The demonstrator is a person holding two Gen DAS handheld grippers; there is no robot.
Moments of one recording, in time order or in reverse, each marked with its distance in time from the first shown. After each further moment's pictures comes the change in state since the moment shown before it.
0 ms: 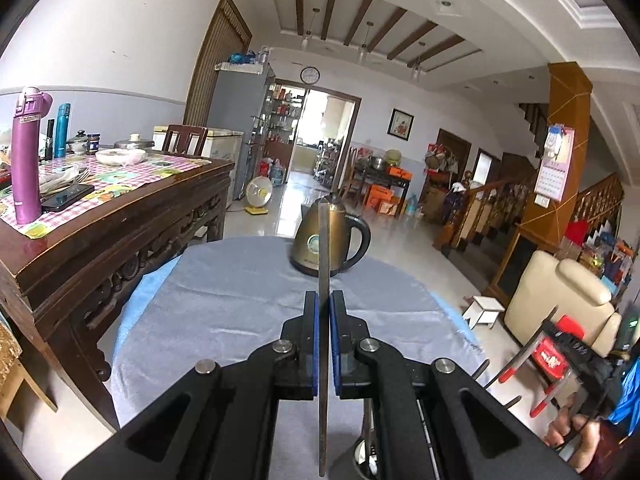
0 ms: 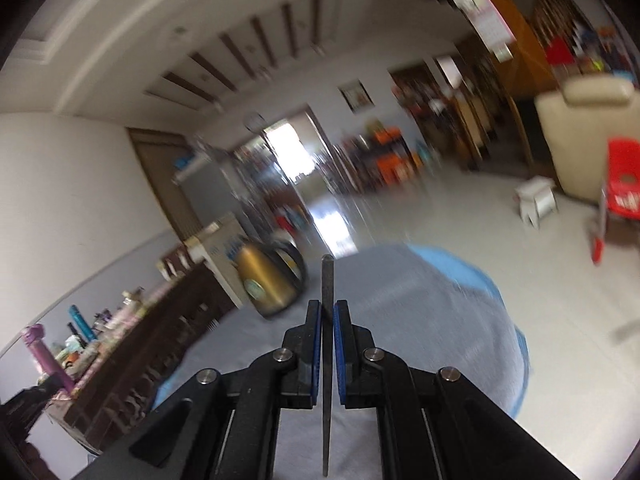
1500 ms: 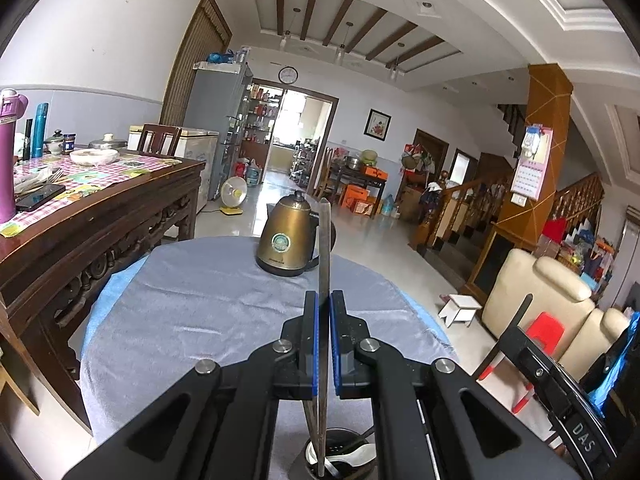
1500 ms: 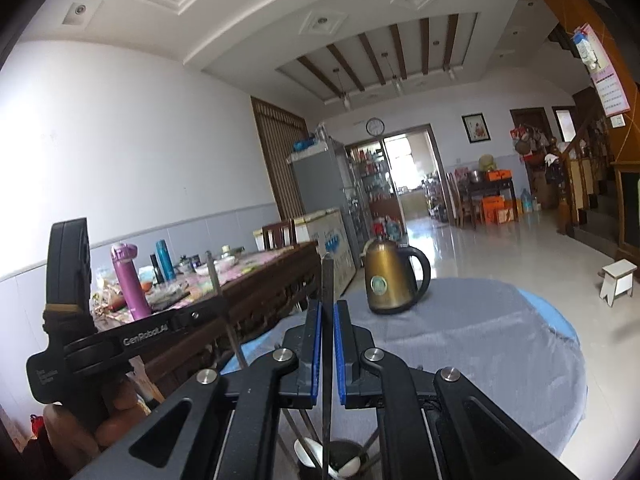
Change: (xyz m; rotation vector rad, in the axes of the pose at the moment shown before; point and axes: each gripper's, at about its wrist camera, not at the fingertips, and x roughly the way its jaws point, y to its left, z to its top) left arm 0.008 -0.033 -0.005 0.013 0.010 -0.080; right arm -0.046 0.150 -0.061 -0.282 0.012 0.323
